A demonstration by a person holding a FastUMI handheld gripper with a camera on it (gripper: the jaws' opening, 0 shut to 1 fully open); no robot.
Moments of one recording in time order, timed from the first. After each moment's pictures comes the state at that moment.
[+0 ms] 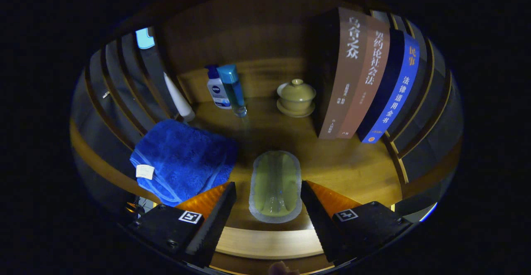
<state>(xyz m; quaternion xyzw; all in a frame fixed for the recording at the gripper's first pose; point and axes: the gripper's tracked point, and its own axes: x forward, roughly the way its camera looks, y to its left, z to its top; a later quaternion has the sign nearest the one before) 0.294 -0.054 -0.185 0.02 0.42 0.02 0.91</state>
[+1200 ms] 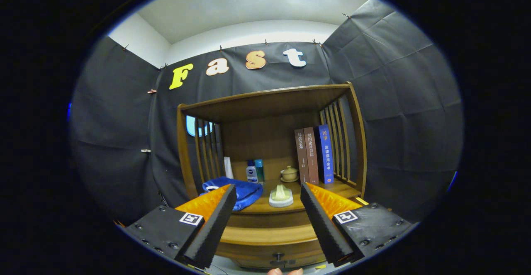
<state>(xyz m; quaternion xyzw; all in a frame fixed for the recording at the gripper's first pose) 0.032 -0.049 -0.062 0.05 -0.01 0.03 1.00</state>
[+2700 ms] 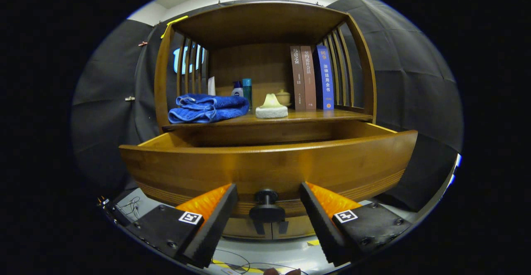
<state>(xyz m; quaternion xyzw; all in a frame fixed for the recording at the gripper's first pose) 0.074 -0.051 -0.294 0.02 0.16 0.00 0.99</state>
